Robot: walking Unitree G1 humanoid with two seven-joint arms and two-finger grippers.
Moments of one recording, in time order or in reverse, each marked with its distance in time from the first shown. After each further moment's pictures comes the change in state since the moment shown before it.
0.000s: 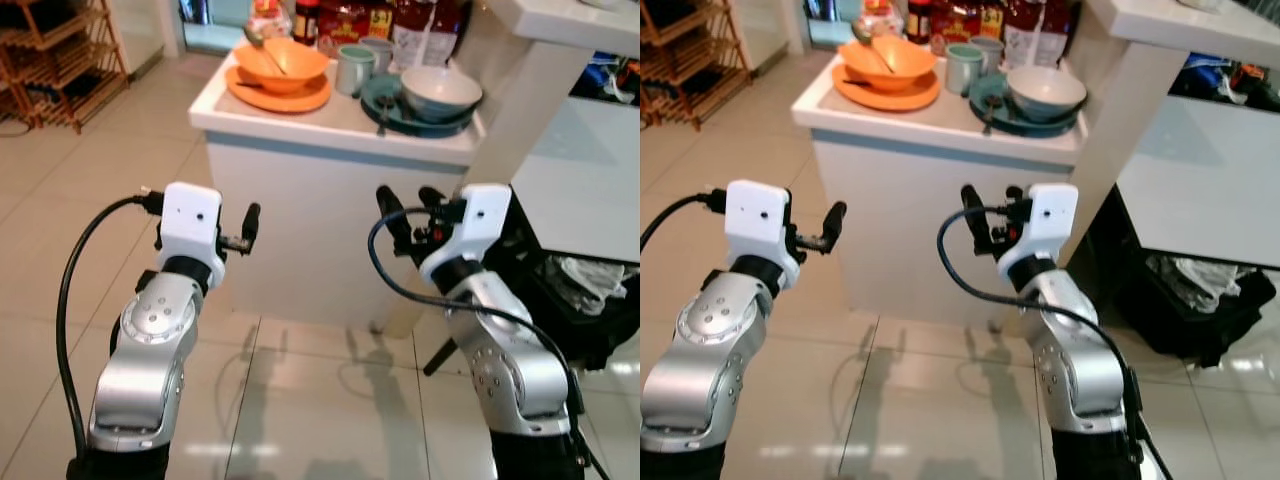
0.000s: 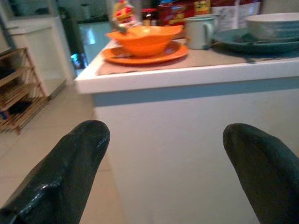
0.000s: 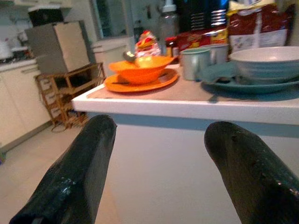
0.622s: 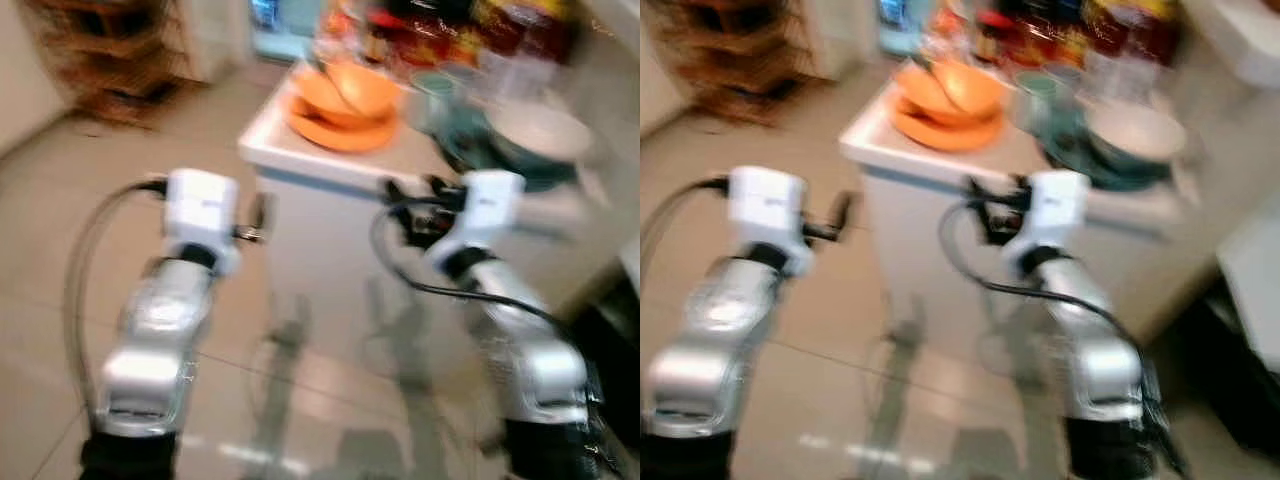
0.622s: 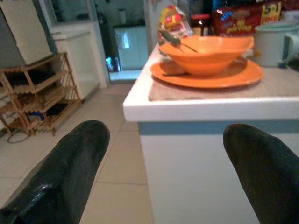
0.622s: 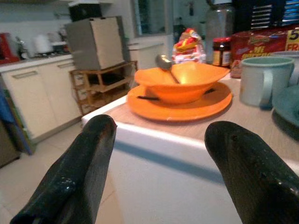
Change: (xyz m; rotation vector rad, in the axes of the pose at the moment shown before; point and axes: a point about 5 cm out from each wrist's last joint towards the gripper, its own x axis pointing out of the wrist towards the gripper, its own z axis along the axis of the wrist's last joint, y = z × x) left arm 0.007 -0.011 0.014 0.007 -0.037 -0.051; right arm 0.002 -0.013 0.010 -0.039 -0.009 -0.020
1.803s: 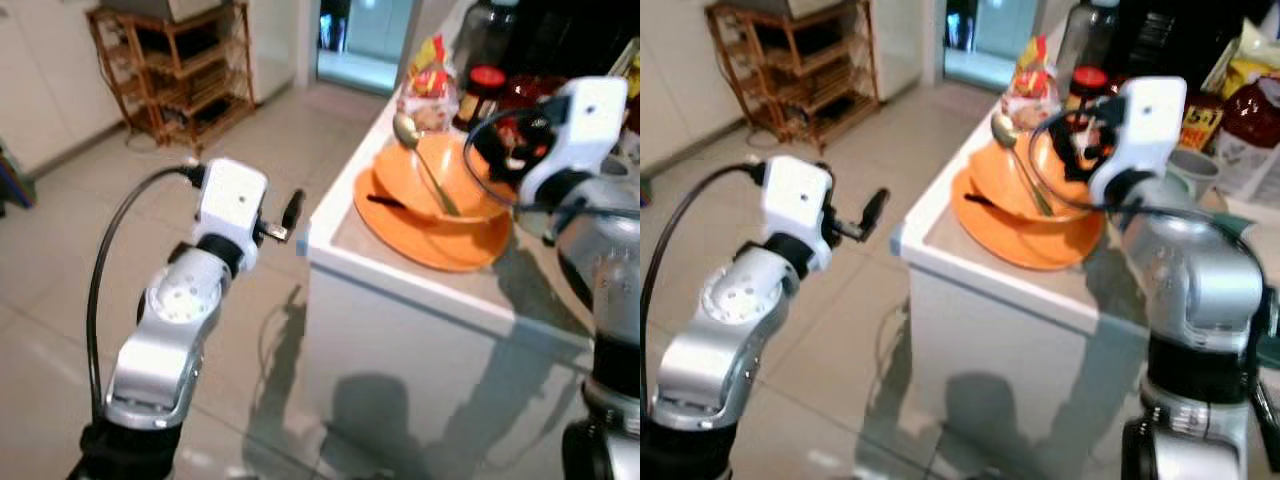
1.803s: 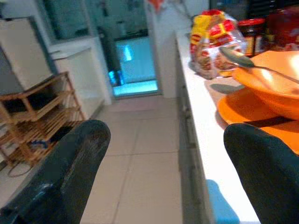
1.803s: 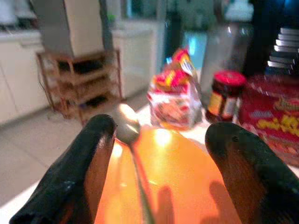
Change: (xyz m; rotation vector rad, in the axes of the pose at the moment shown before) left arm 0.005 -0.011 0.014 0.079 -0.055 -0.144; right arm 0.020 -0.063 0.086 -0.143 0.125 -0.140
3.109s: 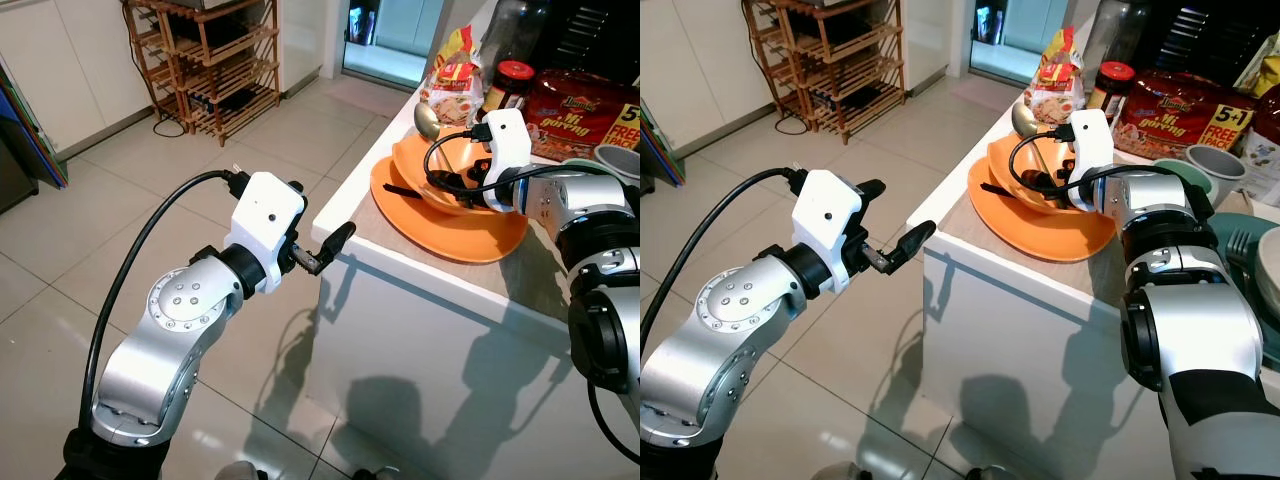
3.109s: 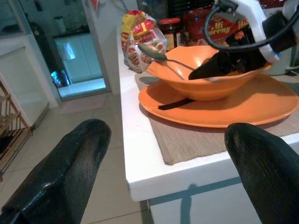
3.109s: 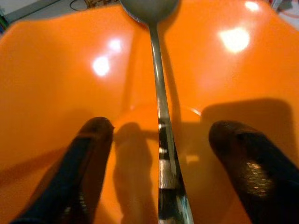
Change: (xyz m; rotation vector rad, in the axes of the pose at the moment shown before) left arm -0.013 -0.029 0.016 -0.033 -0.015 -0.347; right arm 0.076 -0.026 -0.061 -0.039 0.484 0.123
